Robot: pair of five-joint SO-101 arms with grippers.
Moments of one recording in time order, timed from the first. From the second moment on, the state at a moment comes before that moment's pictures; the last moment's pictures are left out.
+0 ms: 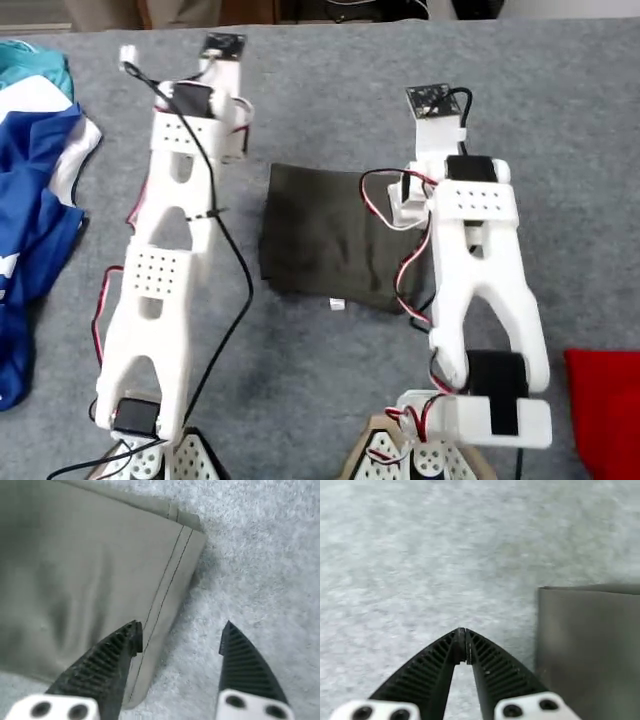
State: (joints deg) left arm 3.7 62.7 -85.1 100.3 -7.4; right arm -1.1 -4.4 19.7 67.0 -2.4
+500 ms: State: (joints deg) left arm 1.1 53.3 -73.6 100.3 -7.6; right arm -4.0 18.3 14.5 60.1 -6.7
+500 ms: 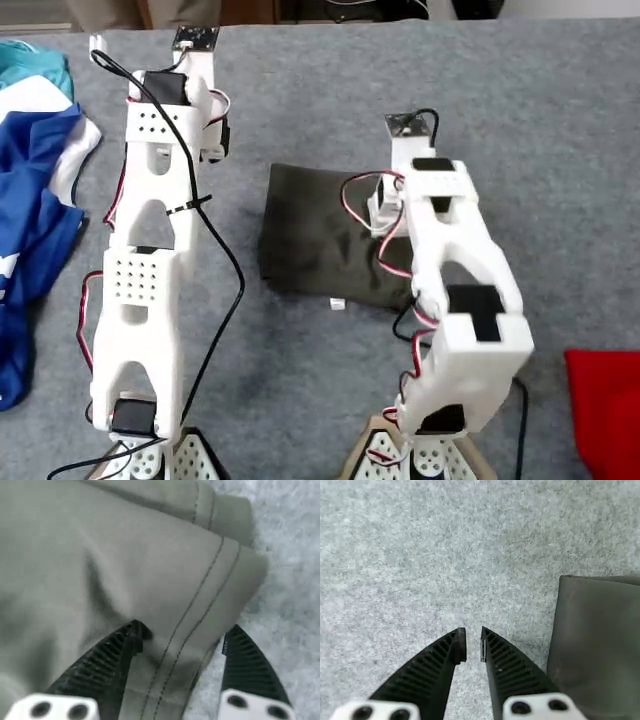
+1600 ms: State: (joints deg) left arm -10.8 53.3 -73.6 100.3 -11.2; right arm -2.2 59.8 -61.1 85.5 17.8
